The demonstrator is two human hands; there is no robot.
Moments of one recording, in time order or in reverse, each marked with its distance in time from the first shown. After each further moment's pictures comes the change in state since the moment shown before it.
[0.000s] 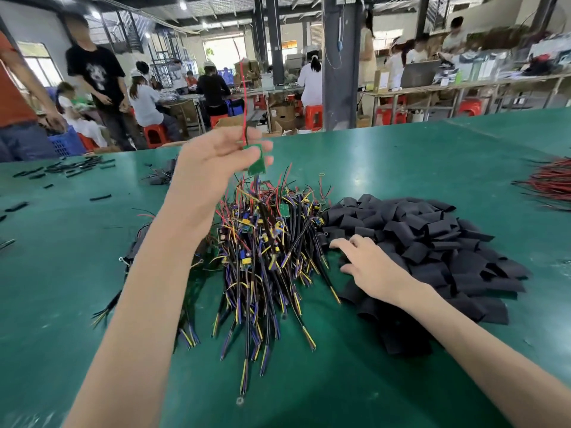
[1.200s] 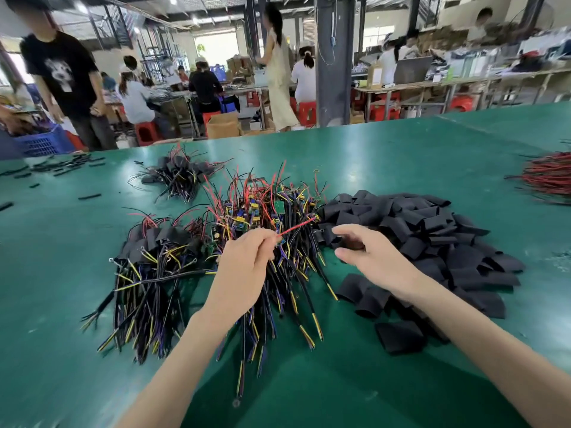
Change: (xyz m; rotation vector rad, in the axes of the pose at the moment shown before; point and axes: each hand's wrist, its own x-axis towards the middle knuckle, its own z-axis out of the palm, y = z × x) left_hand -0.059 -0.120 0.015 0.674 -0.109 0.194; right_hand -0.013 -0.018 -0.027 0.687 0.184 0.180
